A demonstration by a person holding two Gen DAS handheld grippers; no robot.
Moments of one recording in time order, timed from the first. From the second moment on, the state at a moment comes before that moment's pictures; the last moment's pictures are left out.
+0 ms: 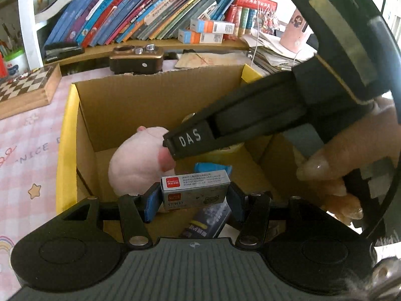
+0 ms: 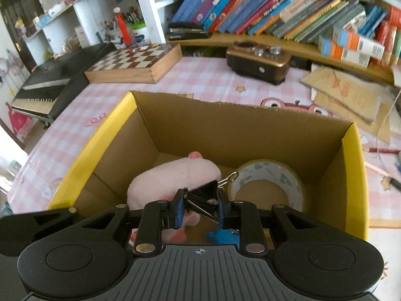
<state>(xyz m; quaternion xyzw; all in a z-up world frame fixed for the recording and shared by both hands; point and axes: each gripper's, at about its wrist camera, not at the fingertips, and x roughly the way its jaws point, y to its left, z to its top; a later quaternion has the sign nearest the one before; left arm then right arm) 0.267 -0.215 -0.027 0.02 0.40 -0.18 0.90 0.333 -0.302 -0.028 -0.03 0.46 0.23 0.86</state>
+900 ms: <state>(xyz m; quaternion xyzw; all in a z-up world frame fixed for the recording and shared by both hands) 0.158 -0.184 0.035 -0.01 0.24 -0.10 0.96 0.251 -0.341 0.037 -0.02 0.31 0.21 0.93</state>
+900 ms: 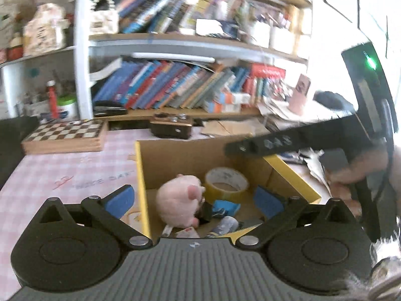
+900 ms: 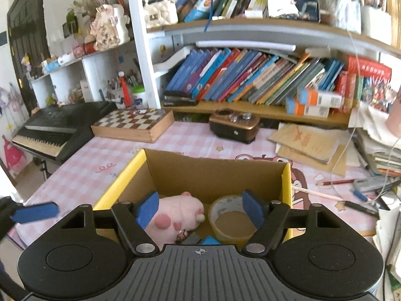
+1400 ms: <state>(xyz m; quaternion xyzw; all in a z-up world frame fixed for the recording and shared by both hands) 0.094 -0.108 0.052 -0.04 0.22 0.00 0.98 0.159 -0.331 0.051 0.00 0.26 0.14 0.96</state>
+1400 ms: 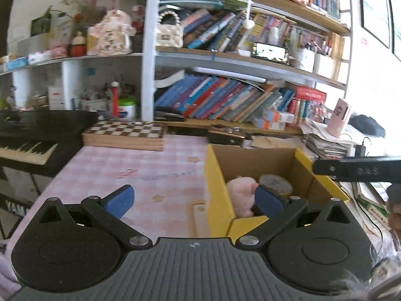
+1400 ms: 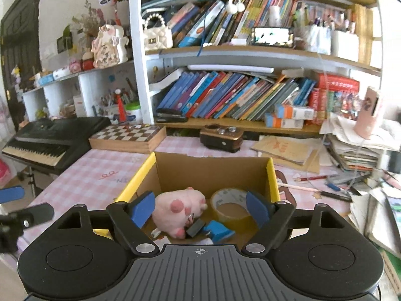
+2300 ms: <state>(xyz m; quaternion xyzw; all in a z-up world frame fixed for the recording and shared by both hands) -0.029 -0.062 0.013 -0.03 0.28 0.03 0.96 0.008 -0.273 0.009 0.01 0.29 0.08 0.95</state>
